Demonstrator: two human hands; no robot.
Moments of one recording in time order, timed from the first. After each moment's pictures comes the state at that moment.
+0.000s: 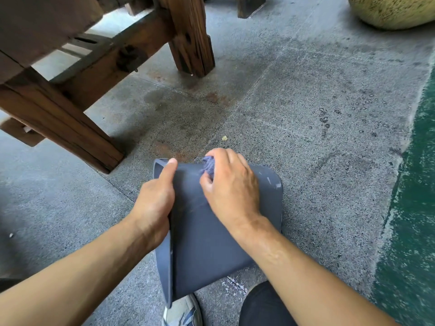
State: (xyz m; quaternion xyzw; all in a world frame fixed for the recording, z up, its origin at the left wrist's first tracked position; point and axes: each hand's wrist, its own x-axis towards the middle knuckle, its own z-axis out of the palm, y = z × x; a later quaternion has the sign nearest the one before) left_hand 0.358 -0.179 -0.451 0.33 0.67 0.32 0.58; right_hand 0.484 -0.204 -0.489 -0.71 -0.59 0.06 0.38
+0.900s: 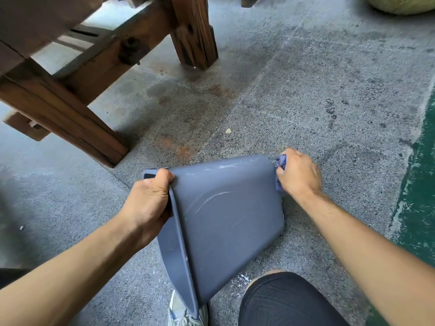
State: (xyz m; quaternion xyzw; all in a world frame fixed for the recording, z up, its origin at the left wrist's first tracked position) left_hand 0.332 -0.183 -0.464 0.36 0.65 0.34 0.58; right_hand 0.618 -0.190 -0.598 -0.84 -0.49 0.09 0.22
